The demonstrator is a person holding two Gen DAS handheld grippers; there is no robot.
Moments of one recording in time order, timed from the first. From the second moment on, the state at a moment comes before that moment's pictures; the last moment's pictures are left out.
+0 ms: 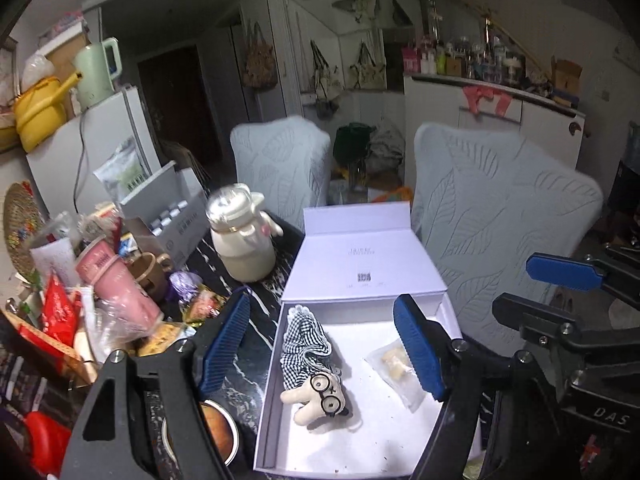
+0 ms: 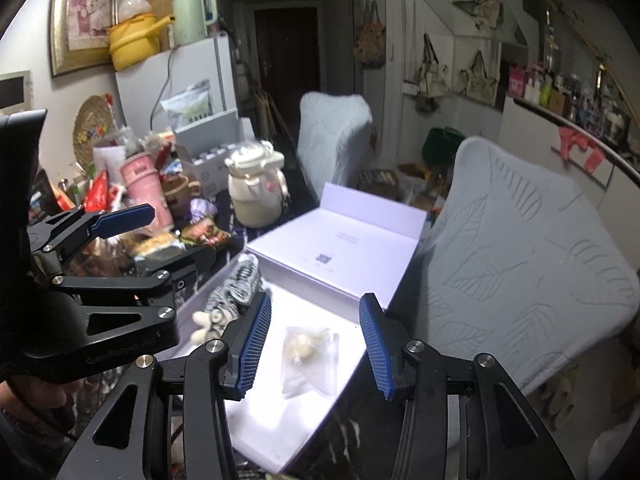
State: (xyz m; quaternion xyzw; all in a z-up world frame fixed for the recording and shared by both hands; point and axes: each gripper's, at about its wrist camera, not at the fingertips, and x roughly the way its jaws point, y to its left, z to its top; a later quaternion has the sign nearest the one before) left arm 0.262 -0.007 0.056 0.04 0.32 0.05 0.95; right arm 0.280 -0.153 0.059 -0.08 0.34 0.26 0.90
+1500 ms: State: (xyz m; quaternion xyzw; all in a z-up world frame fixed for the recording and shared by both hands) left arm 0.026 -0.020 0.055 0.02 0.29 0.00 0.96; right arm 0.050 -0.175 0.066 -0.09 0.26 0.27 0.92
